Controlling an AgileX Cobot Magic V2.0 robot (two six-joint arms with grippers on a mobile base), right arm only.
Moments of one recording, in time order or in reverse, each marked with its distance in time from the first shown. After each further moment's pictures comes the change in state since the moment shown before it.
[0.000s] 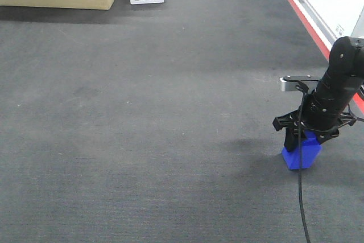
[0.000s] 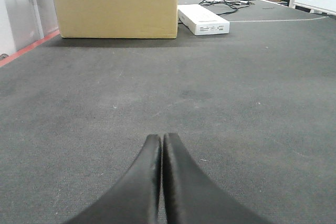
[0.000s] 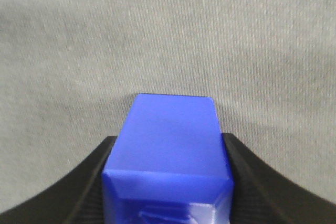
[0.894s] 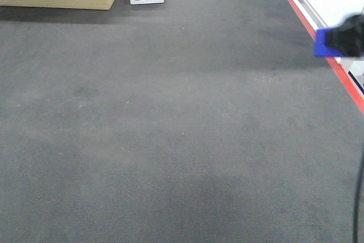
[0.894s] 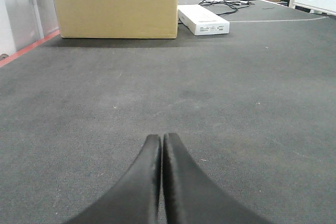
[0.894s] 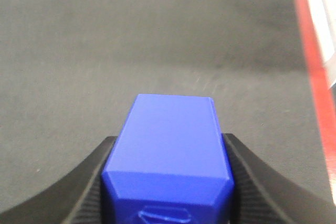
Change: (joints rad) arm 0.000 -0.782 0.286 0.094 -0.516 -0.031
